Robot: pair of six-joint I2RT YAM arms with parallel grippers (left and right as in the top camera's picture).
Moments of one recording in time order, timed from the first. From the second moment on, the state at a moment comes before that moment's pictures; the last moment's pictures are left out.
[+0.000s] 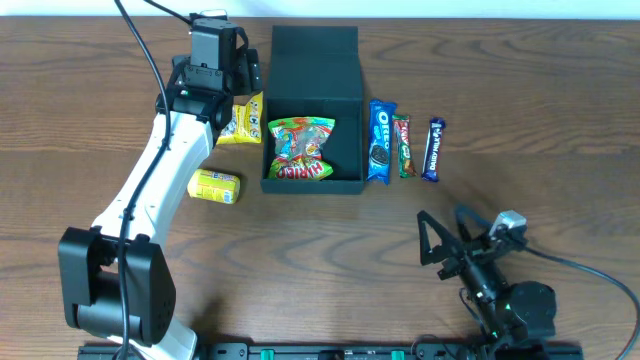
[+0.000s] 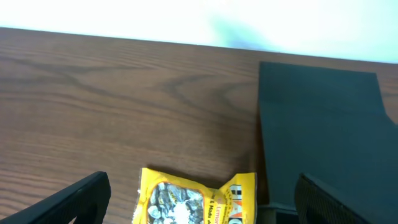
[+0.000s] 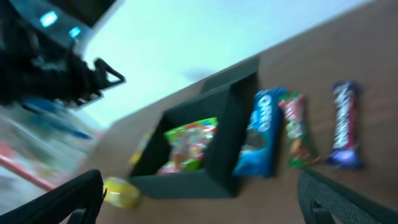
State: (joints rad) left arm -0.21 1.75 1.42 -0.38 -0.25 -0.21; right arm 0.12 0.06 0.10 -0.13 -0.33 0.69
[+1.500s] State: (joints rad) left arm -0.22 1.75 1.42 -0.53 -0.14 -0.20; right arm 0.29 1.98 1.39 -0.65 -0.14 0.23
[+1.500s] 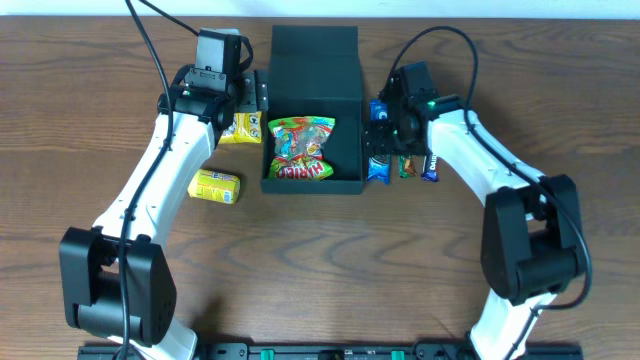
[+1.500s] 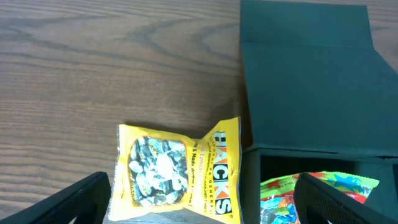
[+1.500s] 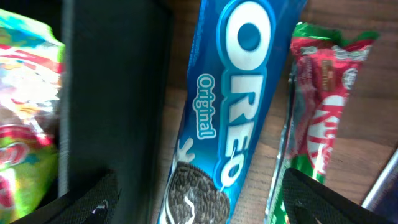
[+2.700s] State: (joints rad) left arm -0.22 1.75 1.42 -0.53 -0.14 -0.20; right arm 0.33 2.07 1.64 -0.85 -0.04 0.22
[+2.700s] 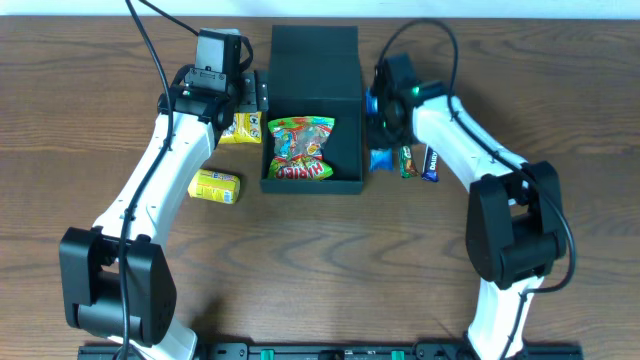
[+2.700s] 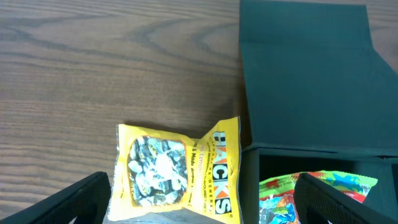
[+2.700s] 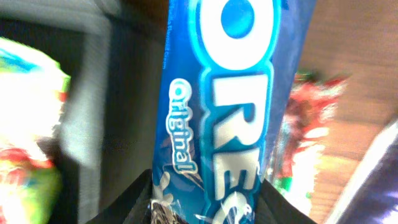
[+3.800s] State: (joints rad) left arm -0.22 1.75 1.42 -0.53 -0.12 -0.20; right arm 0.54 2.06 1.76 -1.00 0.06 0.49
